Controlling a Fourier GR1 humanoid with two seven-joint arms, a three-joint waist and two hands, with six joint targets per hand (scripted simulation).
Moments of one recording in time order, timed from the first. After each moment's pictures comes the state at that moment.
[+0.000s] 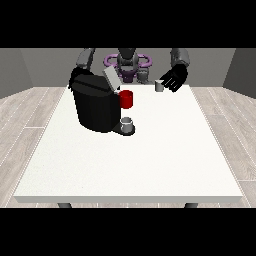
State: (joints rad) left arm -0.78 0.40 0.02 -0.71 -0.62 -0.11 -0.28; right arm -0.23 -0.04 -0.08 -1.22 -0.04 -0.14 -0.11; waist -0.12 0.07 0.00
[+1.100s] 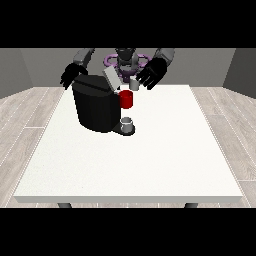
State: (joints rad) left arm -1.09 0.48 0.14 -0.66 -0.60 -0.14 -0.14; right arm -0.32 -0.03 -0.01 -1.38 -0.01 -0.16 -0.02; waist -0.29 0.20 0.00
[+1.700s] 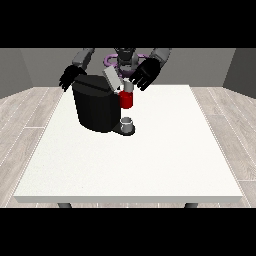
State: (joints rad) left arm -1.16 0.45 0.13 -0.65 -0.63 -0.15 -0.10; right arm -0.33 -0.03 -0.03 -1.37 -0.02 -0.17 -0.04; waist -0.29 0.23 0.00
